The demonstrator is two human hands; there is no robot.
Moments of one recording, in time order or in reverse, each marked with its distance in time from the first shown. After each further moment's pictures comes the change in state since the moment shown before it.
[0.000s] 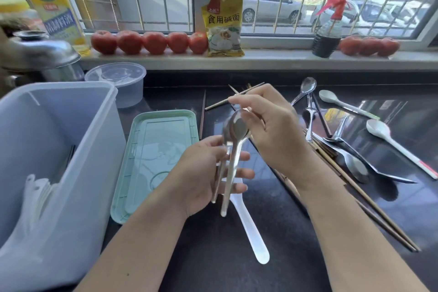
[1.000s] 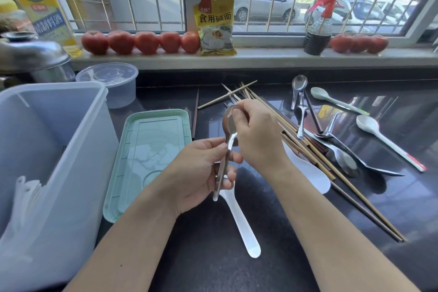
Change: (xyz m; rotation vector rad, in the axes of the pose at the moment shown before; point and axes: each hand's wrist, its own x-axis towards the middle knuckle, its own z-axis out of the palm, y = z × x) left_hand 0.005 -0.005 -0.003 0.036 -0.144 0.035; right_hand -0.006 -0.003 0.025 -0.001 0.072 0.402
